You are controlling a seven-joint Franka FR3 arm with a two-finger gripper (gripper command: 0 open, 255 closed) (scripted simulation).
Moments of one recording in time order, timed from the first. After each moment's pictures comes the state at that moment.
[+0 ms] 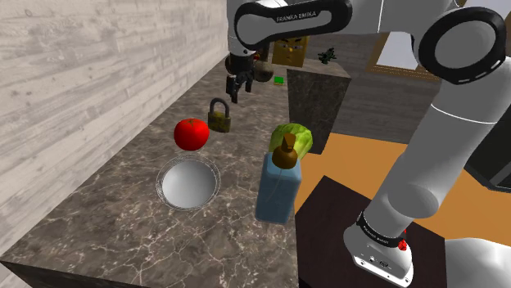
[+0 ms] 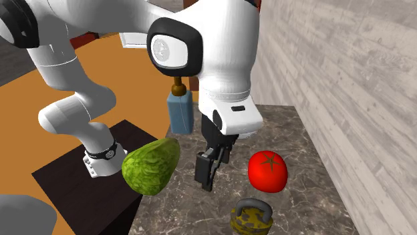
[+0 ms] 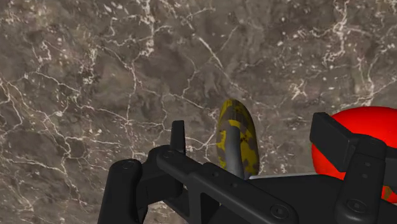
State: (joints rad) arm -0.04 0.05 0.16 -1.76 -0.18 1.84 0.03
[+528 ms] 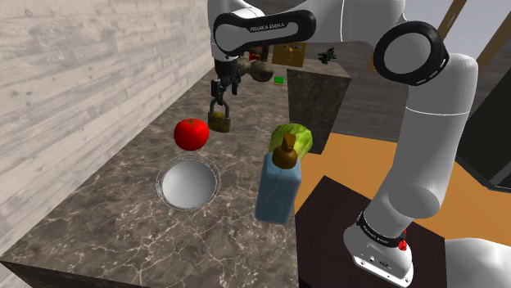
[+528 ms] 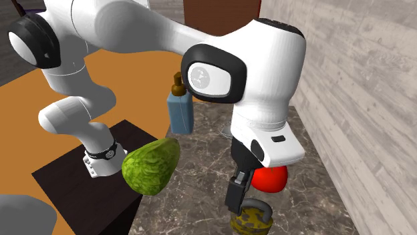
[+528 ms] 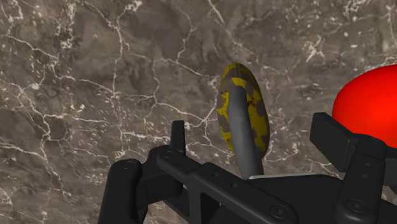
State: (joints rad) arm -0.02 0.28 0.17 -1.53 -0.21 1.81 0.05
